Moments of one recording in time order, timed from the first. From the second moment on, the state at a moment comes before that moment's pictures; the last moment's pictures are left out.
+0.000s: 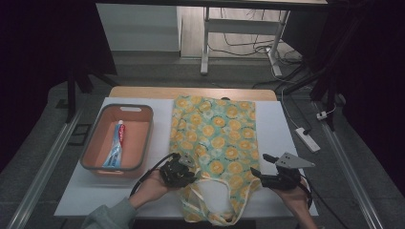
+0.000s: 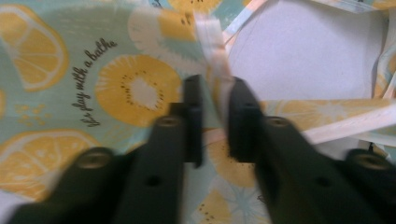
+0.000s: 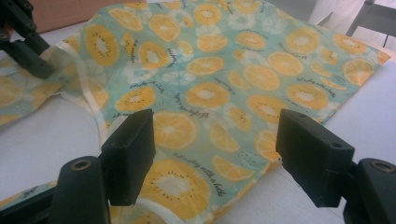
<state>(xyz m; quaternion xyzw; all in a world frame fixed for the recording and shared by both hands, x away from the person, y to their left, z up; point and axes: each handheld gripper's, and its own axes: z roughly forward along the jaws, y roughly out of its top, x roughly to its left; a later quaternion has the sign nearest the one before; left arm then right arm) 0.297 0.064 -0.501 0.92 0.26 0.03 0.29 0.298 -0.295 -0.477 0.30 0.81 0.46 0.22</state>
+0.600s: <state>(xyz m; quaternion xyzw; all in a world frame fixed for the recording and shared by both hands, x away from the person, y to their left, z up) 0.270 0.103 -0.464 0.89 0.27 0.01 0.37 0.274 -0.273 -0.463 0.24 0.84 0.46 0.16</state>
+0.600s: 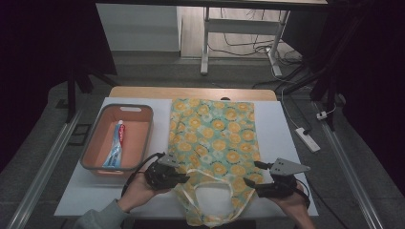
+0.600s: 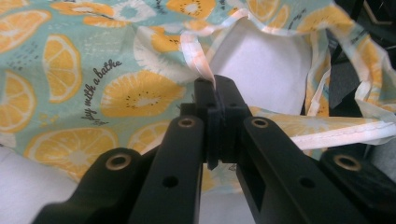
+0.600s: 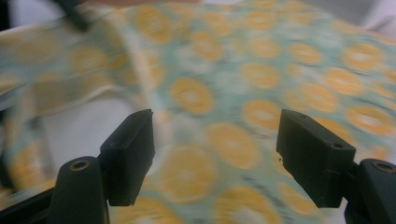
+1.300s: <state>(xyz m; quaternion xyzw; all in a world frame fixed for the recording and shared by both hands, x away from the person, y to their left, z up) 0.285 0.139 -0.443 0.86 0.31 0.02 0.41 0.249 -0.197 -0.500 0.10 0.92 0.36 0.07</state>
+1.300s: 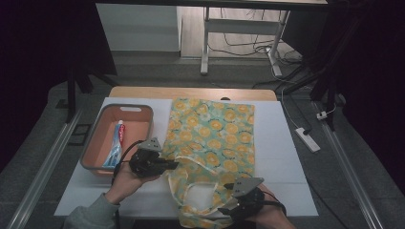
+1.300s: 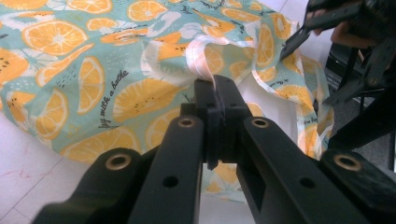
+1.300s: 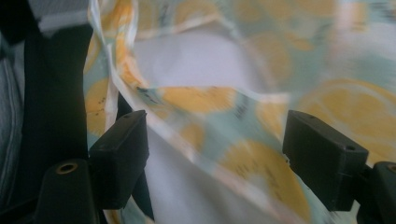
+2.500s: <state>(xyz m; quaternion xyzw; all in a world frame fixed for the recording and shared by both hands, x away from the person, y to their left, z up) 0.288 0.155 -0.413 0.84 0.31 0.05 0.45 0.226 -0.196 -0.413 0.08 0.84 0.52 0.13</state>
